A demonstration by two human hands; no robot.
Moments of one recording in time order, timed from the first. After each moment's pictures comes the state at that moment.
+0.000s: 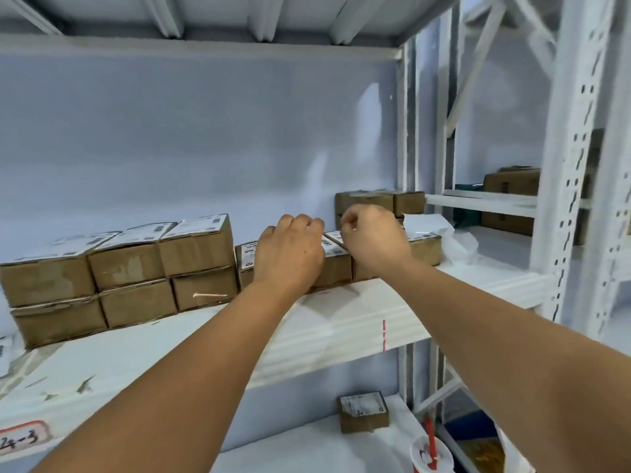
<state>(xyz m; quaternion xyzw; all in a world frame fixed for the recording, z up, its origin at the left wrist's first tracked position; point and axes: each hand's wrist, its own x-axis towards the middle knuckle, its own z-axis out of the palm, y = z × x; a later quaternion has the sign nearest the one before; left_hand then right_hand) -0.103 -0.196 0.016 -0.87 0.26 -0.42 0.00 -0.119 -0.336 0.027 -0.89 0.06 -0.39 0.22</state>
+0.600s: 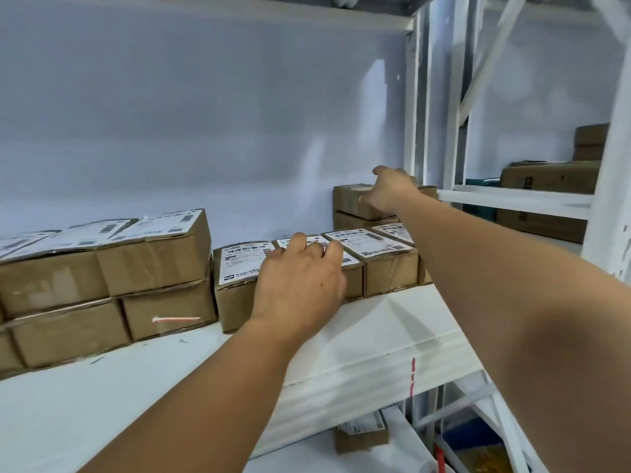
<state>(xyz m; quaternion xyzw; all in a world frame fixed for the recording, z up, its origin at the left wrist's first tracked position) -0.070 -0.212 -0.012 -0.83 0.29 -0.48 0.03 0.012 -0.416 0.072 -0.93 0.18 -0.26 0.17</state>
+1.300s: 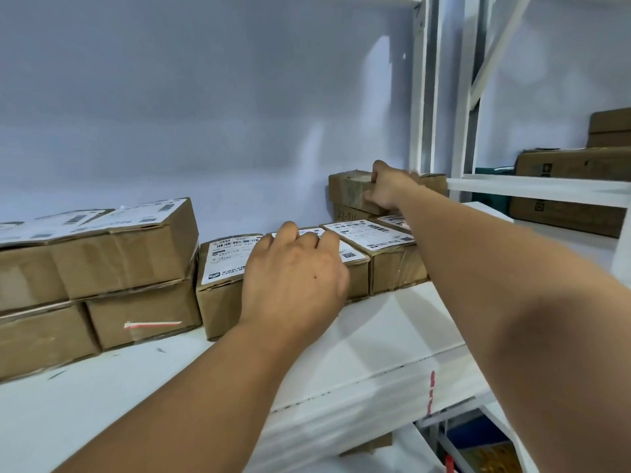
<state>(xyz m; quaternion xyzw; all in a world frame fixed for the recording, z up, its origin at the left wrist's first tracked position) -0.063 -0.213 -0.014 -0.81 0.28 -0.51 -0.01 0.055 -0.435 0.056 -0.95 0.21 -0.21 0.13</state>
